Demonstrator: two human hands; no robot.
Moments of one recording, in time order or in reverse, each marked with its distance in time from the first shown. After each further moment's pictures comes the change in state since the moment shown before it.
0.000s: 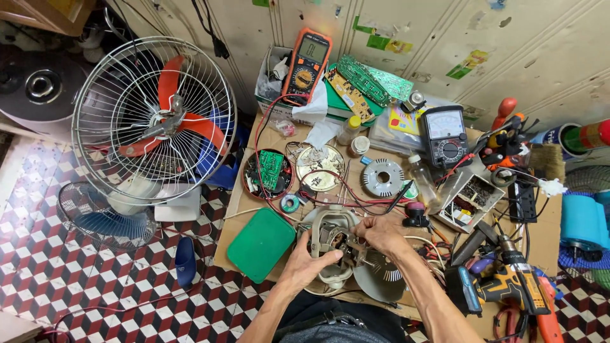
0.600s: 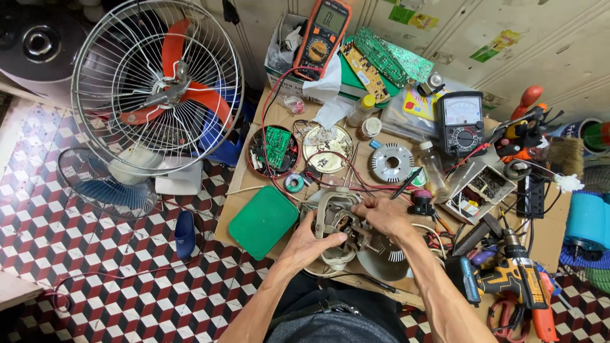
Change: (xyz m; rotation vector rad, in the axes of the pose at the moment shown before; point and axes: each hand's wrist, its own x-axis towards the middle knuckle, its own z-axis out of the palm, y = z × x) left_hand 0.003 -0.002 -0.004 0.047 -0.009 0.058; right_hand -0.019 -0.040 -0.004 -0.286 0.011 0.041
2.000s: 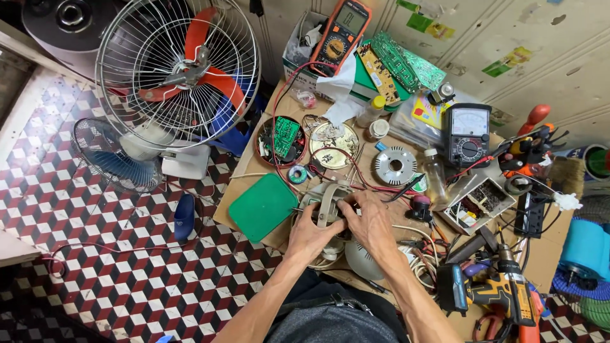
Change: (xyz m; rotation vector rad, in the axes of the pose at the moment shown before) left_hand -0.013 0.009 0.031 0.131 0.324 -0.169; right_hand -0.067 -0.035 0.019 -0.143 0.394 -0.617
